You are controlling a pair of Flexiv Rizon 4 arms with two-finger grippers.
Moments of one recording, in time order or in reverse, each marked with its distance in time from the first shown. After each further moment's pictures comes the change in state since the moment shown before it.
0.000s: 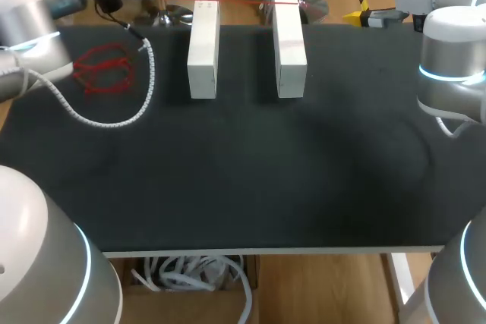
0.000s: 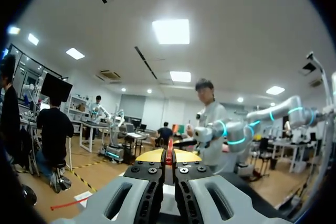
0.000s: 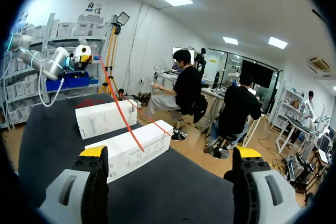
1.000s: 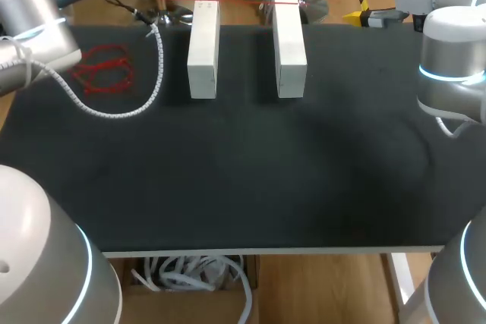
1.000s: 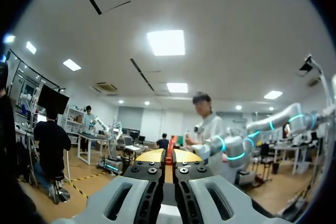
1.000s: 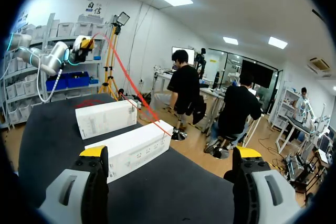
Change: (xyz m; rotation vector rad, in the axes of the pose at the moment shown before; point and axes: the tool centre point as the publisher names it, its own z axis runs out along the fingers) left arm 0.015 -0.048 0.028 0.086 0.013 0.029; right arm 0.000 0.000 0.000 0.000 0.000 0.000
